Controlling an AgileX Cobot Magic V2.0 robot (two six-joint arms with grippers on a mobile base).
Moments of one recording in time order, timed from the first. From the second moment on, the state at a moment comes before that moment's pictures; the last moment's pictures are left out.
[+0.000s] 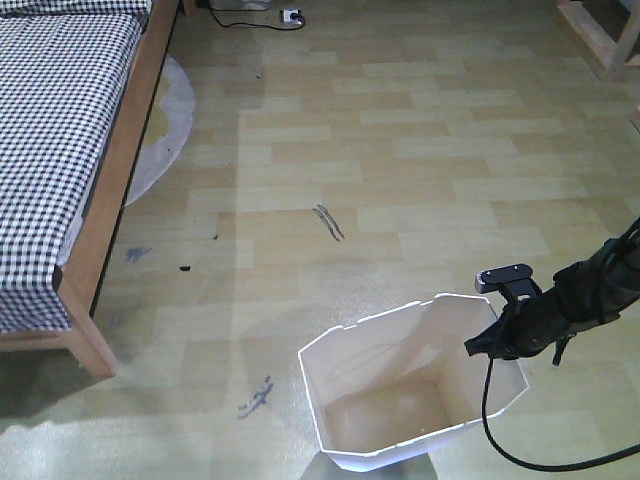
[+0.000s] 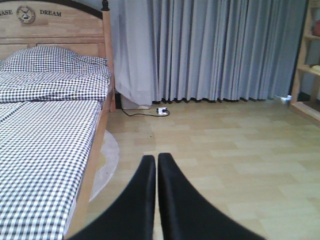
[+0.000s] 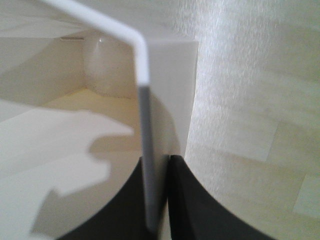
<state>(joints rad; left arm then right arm) 0.02 -0.02 0.03 -0.31 0.12 0.26 -0.11 2.41 -0.95 1.34 0.19 -1.69</state>
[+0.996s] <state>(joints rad) 0.02 -0.02 0.03 -0.31 0.12 0.26 -0.11 2.41 -0.95 1.34 0.19 -1.69</state>
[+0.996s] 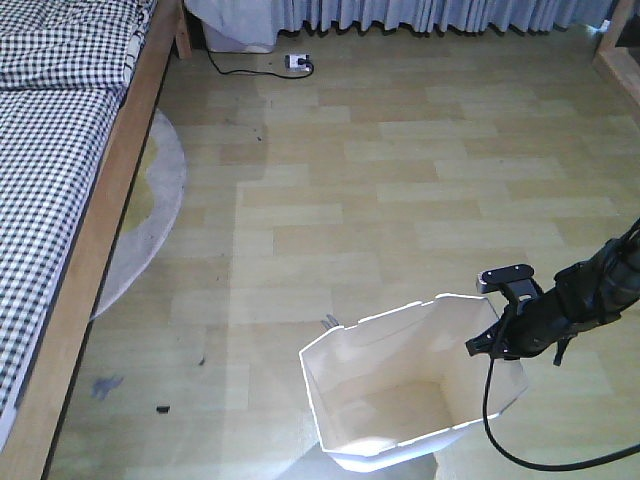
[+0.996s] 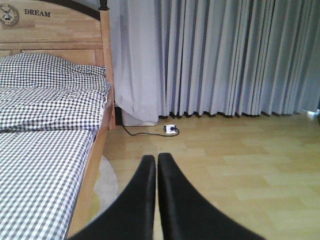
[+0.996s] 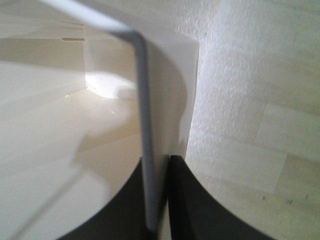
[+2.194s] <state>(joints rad) 0.02 -0.02 0.03 -0.31 0.12 0.26 -0.11 2.41 -0.95 1.34 0.19 -1.69</state>
